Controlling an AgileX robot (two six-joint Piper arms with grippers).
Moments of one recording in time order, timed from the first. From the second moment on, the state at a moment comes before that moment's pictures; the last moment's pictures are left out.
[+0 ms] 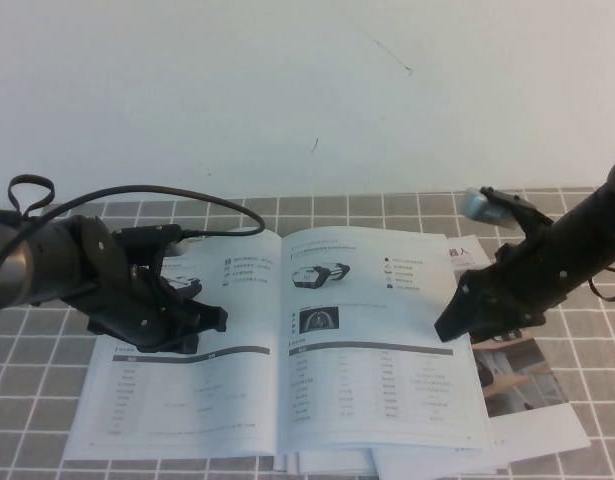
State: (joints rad) right arm 0.17 2.05 -1.36 0.79 1.01 -0.67; left arm -0.22 1.90 -1.12 -0.43 0.49 0.19
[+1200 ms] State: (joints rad) right arm 0.21 2.12 -1.45 0.62 1.14 -0.58; left arm -0.22 1.90 -1.12 -0.43 0.50 0.19
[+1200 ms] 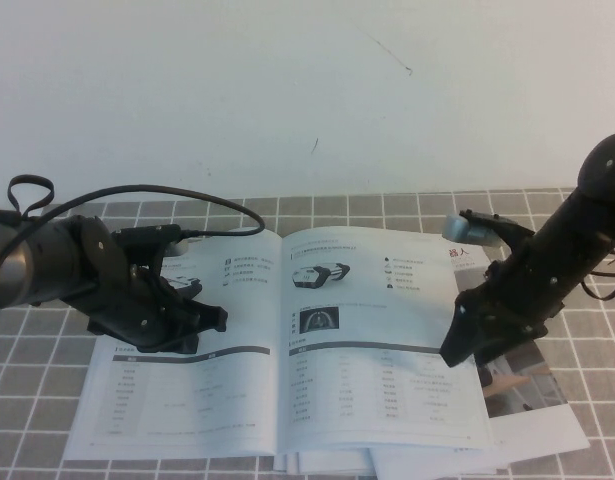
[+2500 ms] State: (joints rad) right arm 0.23 2.18 -1.45 1.08 1.10 -0.79; left arm -0.22 1.91 -1.12 -0.45 0.50 0.20
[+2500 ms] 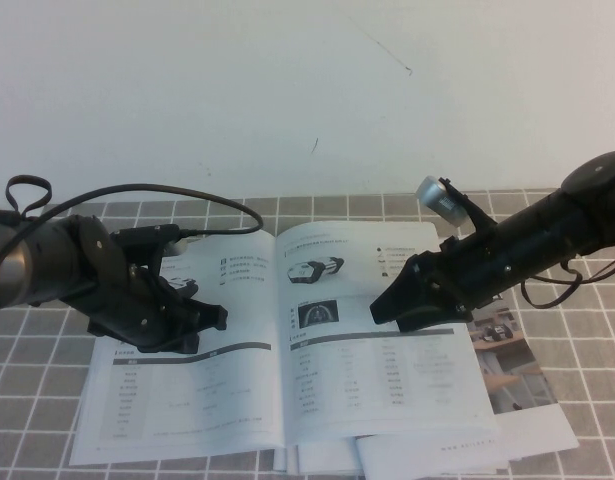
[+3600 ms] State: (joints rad) right arm 0.23 2.19 -1.59 0.61 1.14 -0.52; left arm -0.22 1.85 -1.19 -0.61 0.62 0.38
